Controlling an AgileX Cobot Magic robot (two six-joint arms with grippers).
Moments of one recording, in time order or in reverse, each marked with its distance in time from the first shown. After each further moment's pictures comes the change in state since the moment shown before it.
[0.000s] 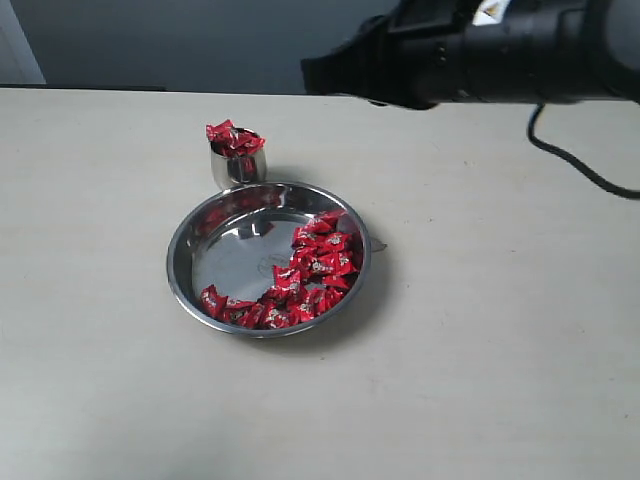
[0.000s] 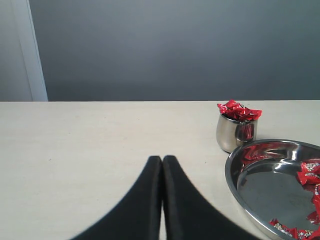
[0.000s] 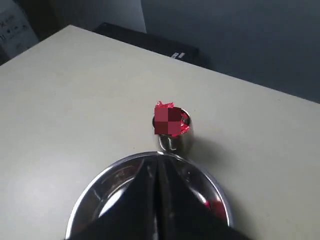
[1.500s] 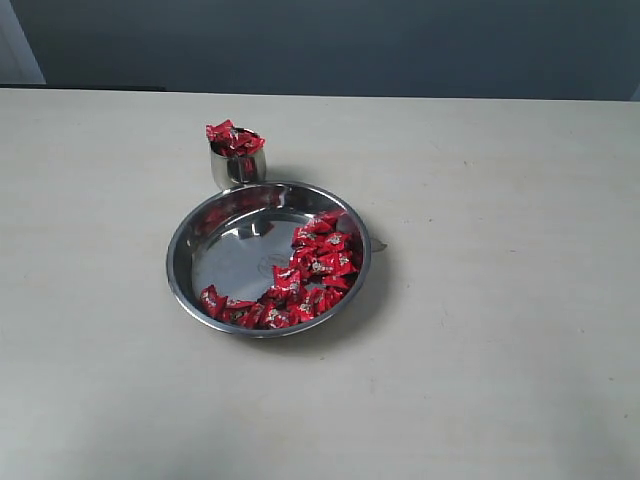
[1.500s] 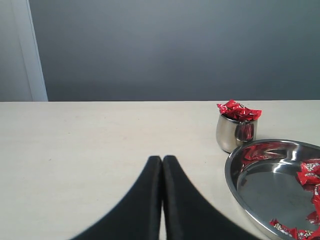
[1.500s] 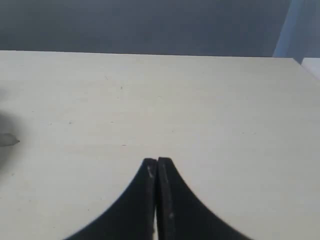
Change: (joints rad) left arm 0.000 0.000 0.000 0.000 0.000 0.000; right arm -0.666 -1.229 0.992 -0.285 0.066 0.119
